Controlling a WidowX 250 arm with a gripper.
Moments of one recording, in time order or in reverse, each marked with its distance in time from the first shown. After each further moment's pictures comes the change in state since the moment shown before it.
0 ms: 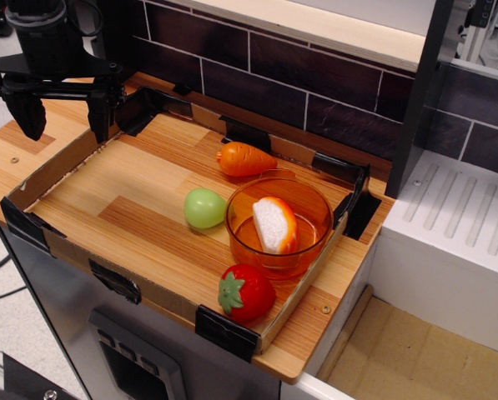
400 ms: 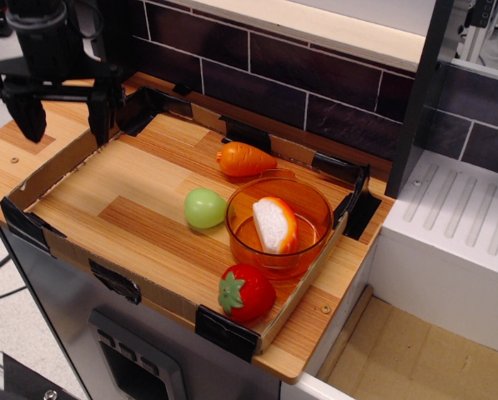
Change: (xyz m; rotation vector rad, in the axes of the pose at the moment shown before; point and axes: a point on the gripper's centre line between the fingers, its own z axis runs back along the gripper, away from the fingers) arm -0.005 -0.002 -0.007 -0.005 0.029 0.009
